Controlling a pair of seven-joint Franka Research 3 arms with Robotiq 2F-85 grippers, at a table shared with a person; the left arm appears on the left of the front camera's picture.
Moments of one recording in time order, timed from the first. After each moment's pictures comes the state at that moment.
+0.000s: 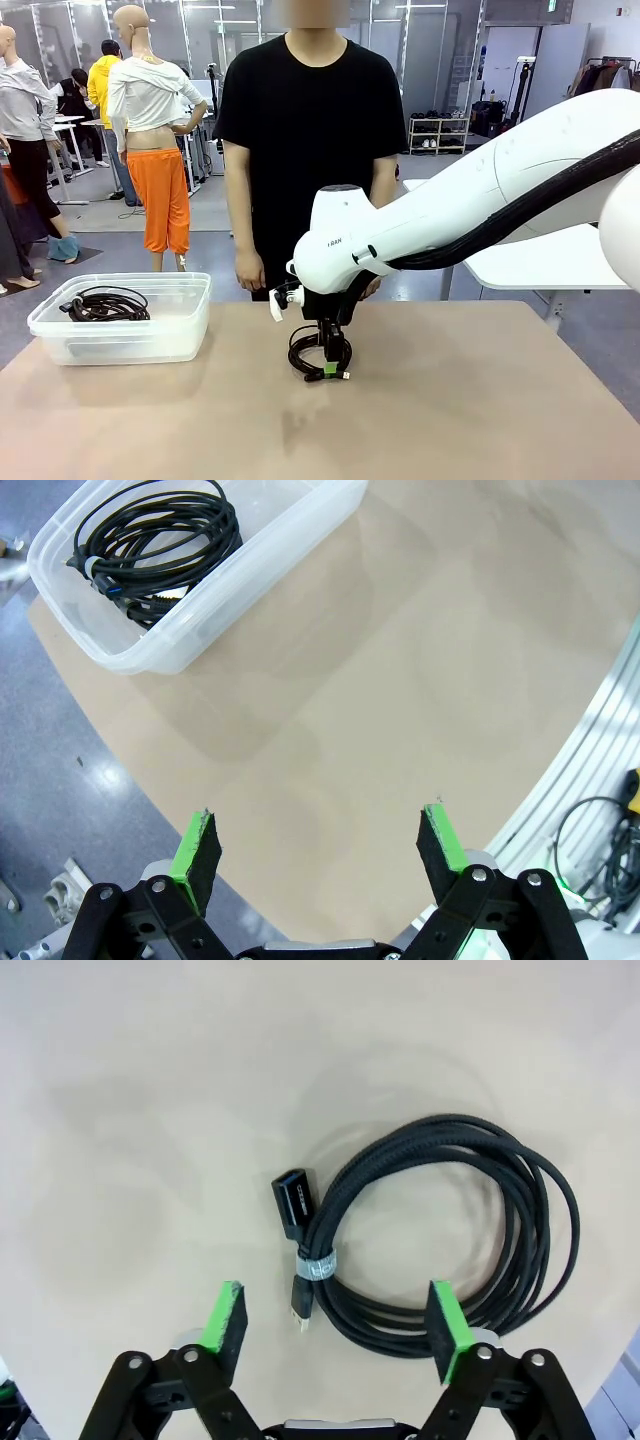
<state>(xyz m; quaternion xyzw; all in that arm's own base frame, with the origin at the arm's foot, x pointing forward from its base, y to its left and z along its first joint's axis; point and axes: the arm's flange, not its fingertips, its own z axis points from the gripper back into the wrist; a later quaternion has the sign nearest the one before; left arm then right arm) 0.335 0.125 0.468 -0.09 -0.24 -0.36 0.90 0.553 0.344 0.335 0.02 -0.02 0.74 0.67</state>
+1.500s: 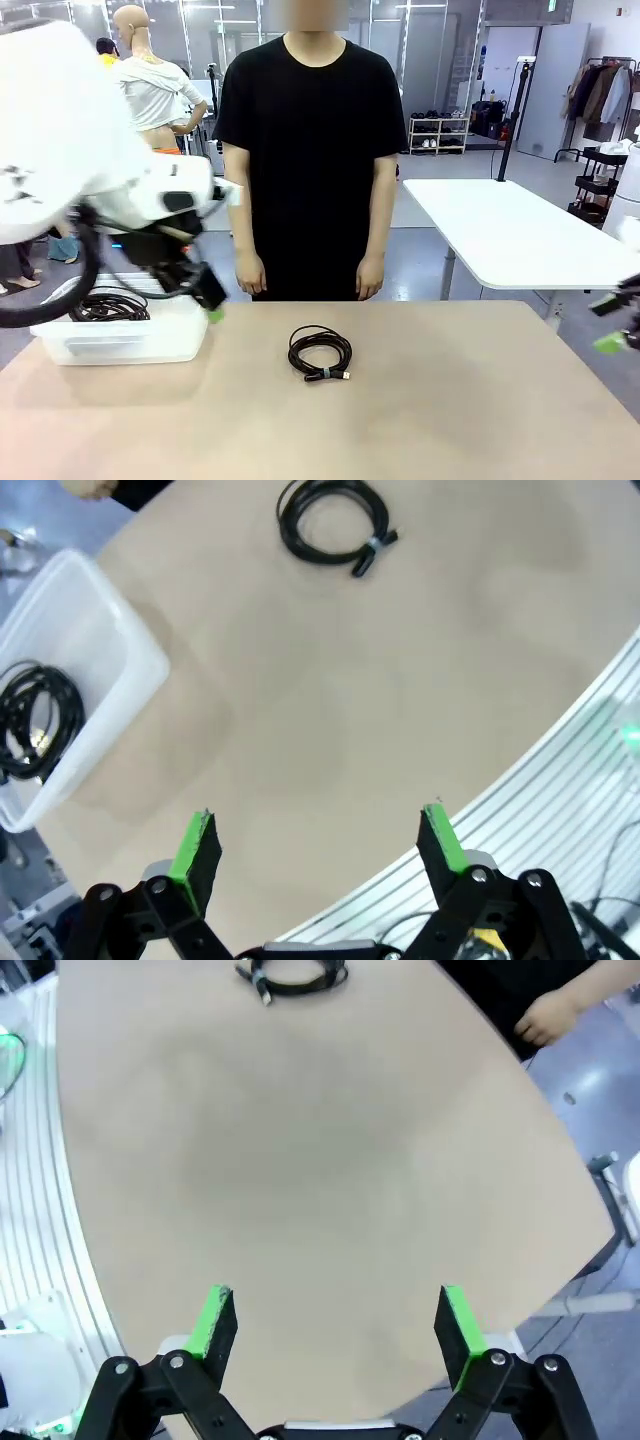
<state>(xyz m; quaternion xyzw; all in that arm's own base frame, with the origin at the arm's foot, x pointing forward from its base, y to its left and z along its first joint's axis) 0.325 -0.264 0.556 -0.01 -0.20 -0.33 0.92 0.363 -0.148 0.446 0.15 -0.32 0.49 0.80</state>
